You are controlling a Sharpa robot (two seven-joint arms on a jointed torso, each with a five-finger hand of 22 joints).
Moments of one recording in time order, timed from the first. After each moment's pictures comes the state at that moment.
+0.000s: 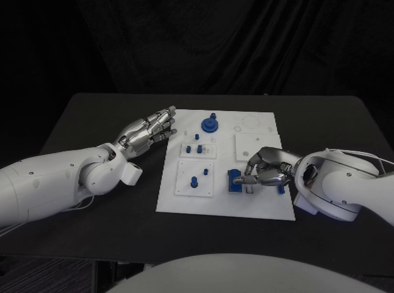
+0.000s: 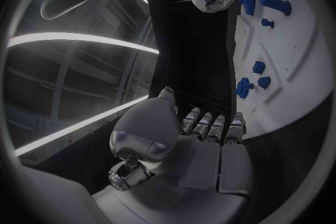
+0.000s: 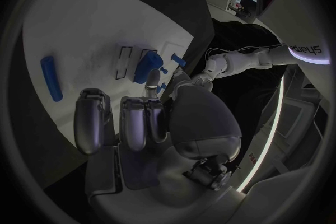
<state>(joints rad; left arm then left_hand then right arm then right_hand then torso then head) 1.14 -0.87 -0.21 1.38 -0.17 0.10 0.60 1.16 0.28 -0.22 0.25 0.28 0.15 -0.01 0.02 0.02 0.02 0.10 0.06 0.01 0.00 0.15 0.00 0.00 0.17 0.02 0.26 0.01 0.04 1.25 -1.02 -0.25 1.90 -1.12 -0.23 -0.38 1.11 0.00 -0.07 0.23 0.17 0.92 0.01 0.64 0.98 1.46 -0.05 1.57 1.31 1.47 -0.10 1.56 1.31 0.02 1.47 0.01 1.42 1.31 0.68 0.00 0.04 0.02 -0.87</state>
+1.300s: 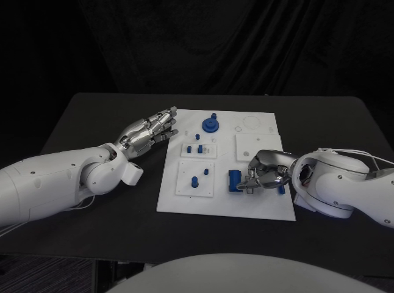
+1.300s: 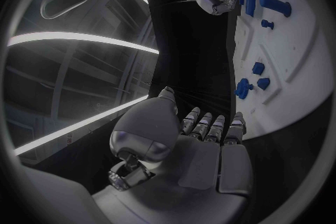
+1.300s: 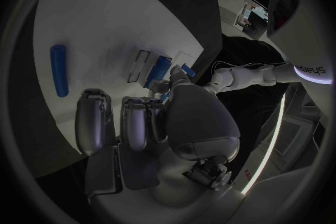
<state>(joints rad) 1.14 -0.86 -0.21 1.37 -0.17 0.10 0.60 1.16 0.28 -0.22 0.25 0.28 0.15 0.00 0.02 0.02 0.02 0.10 0.06 0.01 0.00 0.15 0.00 0.00 0.17 0.02 0.26 0.01 0.04 1.24 -0.98 -0.25 1.84 -1.24 -0.16 -0.38 1.20 0.03 -0.09 0.17 0.17 1.01 -0.01 0.98 1.28 1.47 -0.07 1.57 1.31 1.46 -0.12 1.56 1.31 0.02 1.47 -0.01 1.42 1.31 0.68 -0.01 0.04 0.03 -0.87</state>
